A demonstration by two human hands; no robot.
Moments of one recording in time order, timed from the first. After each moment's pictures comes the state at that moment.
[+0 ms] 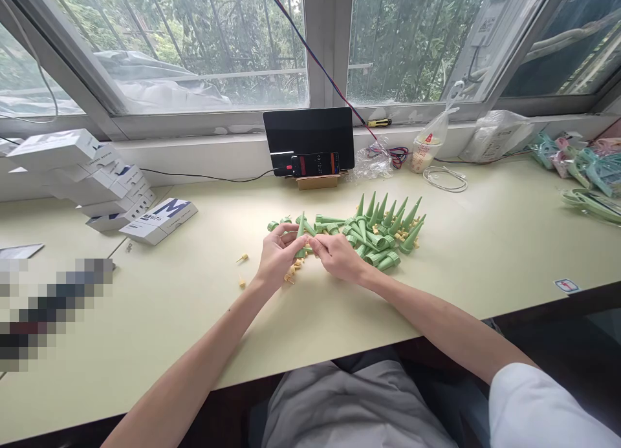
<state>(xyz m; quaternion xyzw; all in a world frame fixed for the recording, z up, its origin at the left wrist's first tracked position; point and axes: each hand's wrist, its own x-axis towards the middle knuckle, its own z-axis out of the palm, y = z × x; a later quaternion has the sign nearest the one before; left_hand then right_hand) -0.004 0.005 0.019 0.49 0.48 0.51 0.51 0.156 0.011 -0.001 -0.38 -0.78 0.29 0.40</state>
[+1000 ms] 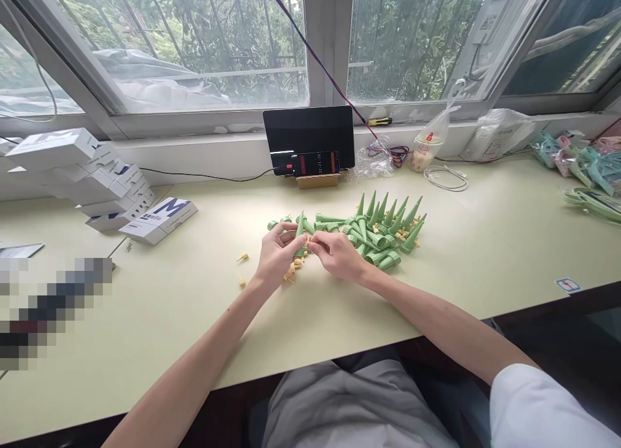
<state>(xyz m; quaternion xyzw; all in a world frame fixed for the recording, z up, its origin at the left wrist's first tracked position) -0.006 0.005 0.020 0.50 0.48 0.52 0.51 0.156 0.011 0.000 -0.35 -0.77 0.31 0.43</state>
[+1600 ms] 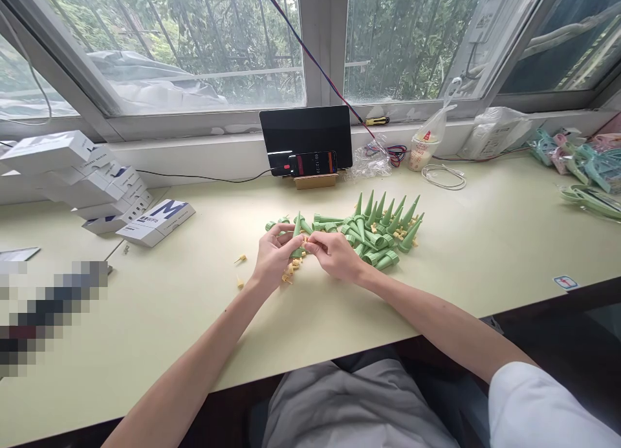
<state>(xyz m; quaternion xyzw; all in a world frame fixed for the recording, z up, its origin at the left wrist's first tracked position) -0.007 0.007 0.018 0.48 0.49 0.51 0.52 0.155 0.012 -0.001 -0.35 -0.76 0.32 0.44</state>
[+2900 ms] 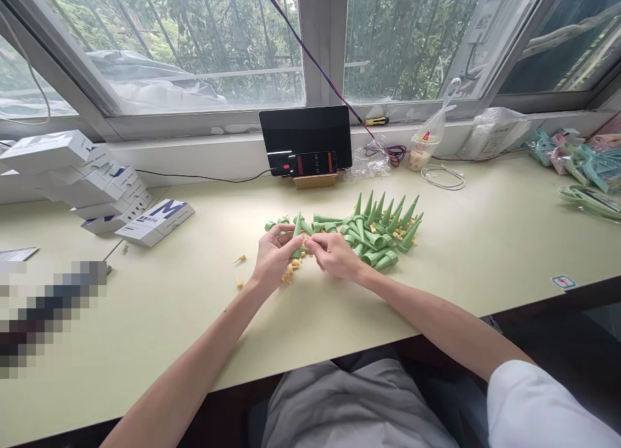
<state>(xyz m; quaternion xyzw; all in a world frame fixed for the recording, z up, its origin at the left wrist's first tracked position) -0.006 0.004 0.021 0.48 0.50 0.51 0.52 0.154 0.009 0.004 -0.39 -0.74 0.37 0.41</state>
